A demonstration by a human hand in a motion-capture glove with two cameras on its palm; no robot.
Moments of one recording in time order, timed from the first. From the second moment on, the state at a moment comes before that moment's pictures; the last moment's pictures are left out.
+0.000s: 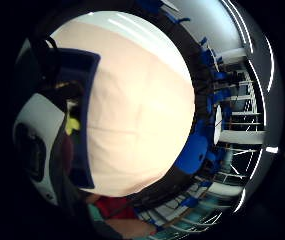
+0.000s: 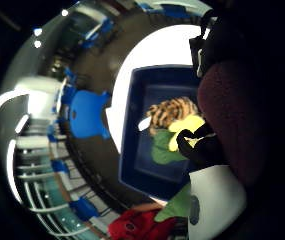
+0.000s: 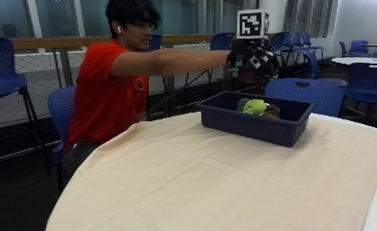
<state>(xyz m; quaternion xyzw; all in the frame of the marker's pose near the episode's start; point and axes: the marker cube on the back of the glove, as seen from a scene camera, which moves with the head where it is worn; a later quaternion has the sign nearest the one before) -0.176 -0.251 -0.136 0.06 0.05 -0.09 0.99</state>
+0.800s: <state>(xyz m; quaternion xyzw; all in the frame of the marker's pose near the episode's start) -0.175 -0.213 -0.138 0.00 0.03 -0.09 1.00</state>
